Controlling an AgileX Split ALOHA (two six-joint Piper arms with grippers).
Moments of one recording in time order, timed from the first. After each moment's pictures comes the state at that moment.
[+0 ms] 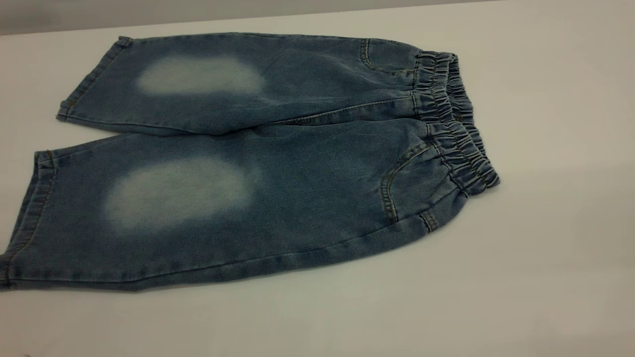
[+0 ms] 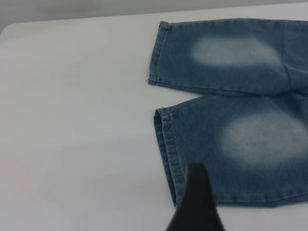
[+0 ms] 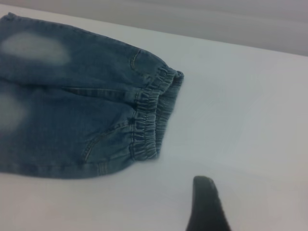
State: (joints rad) left arm 0.01 0.00 -0.50 0.00 1.08 0.07; right arm 0.01 0.00 -0.51 0.23 1.08 -0.24
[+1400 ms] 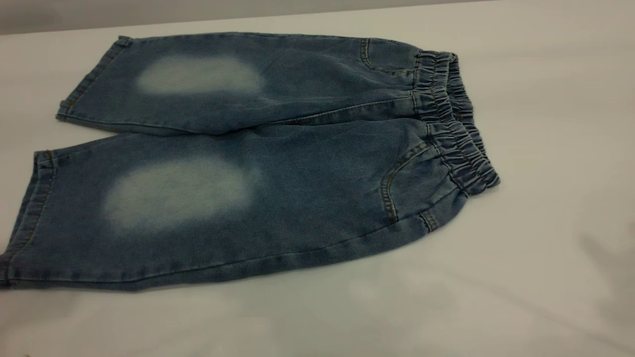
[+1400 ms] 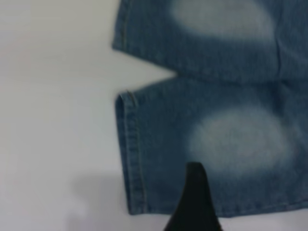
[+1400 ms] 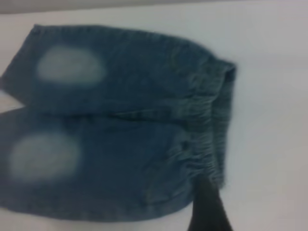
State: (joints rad) left arm 0.01 0.95 -0.83 -0.12 0.88 0.01; right arm 0.01 0.88 -0.78 0.50 0.80 -0.28
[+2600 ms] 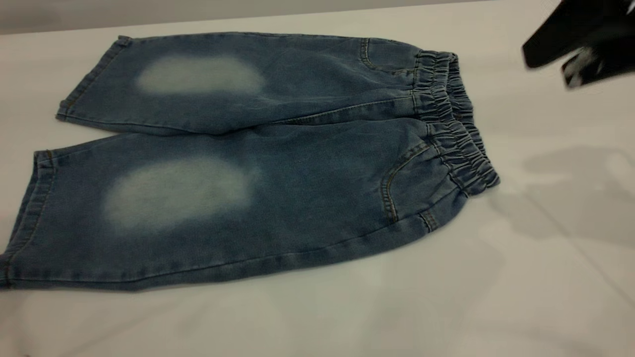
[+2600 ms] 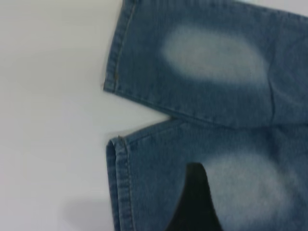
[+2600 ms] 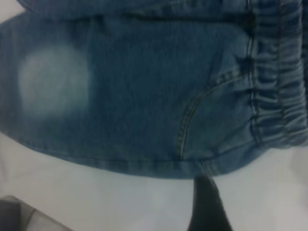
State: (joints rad) left arm 0.01 1.03 -0.83 -0.16 0.69 0.05; right arm 0.01 1.63 -0.73 1.07 0.71 -0.90
